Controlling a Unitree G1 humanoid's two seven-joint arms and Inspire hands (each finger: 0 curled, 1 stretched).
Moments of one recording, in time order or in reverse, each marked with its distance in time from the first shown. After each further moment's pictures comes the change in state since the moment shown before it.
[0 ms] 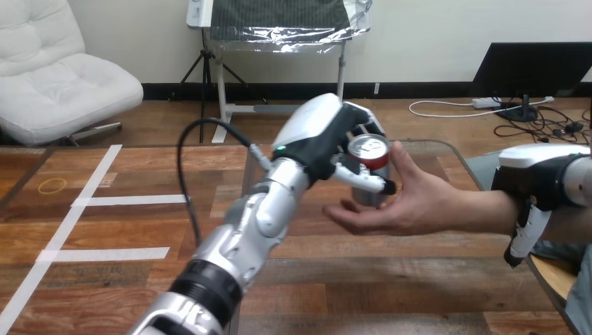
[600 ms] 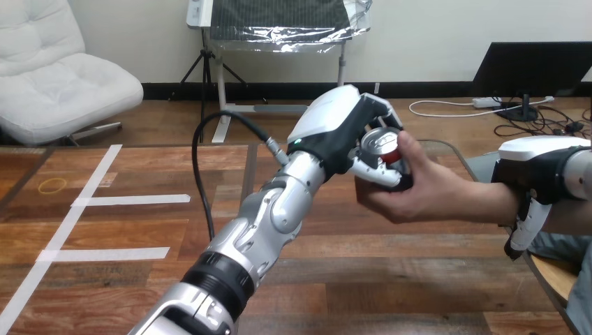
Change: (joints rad) left arm -0.046 -0.042 -0.028 0.035 0.013 -0.016 0.048; right arm -0.019 0.000 0.000 -0.003 -0.007 0.000 0.003
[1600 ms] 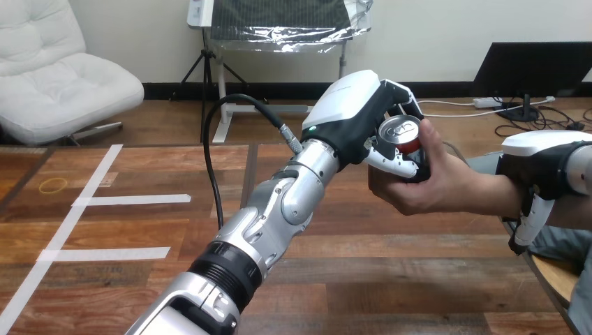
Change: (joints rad) left arm -0.043 -0.010 -0.028 0.000 0.003 -0.019 0.006; right arm -0.010 -0.001 -0.001 0.001 -0.023 -0.007 -0.003
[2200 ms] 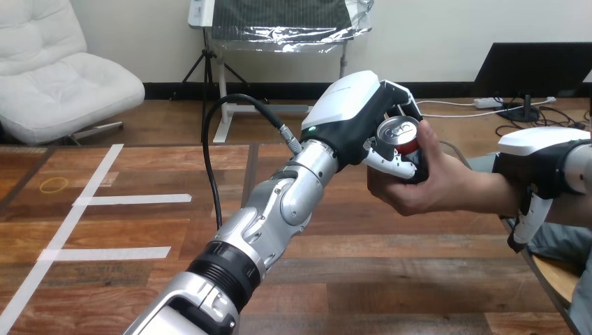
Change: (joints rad) left arm 0.000 0.007 -0.009 0.001 0.001 0.000 0.005; right arm 0.000 -0.004 -0.002 0.005 0.003 -0.050 -0.029
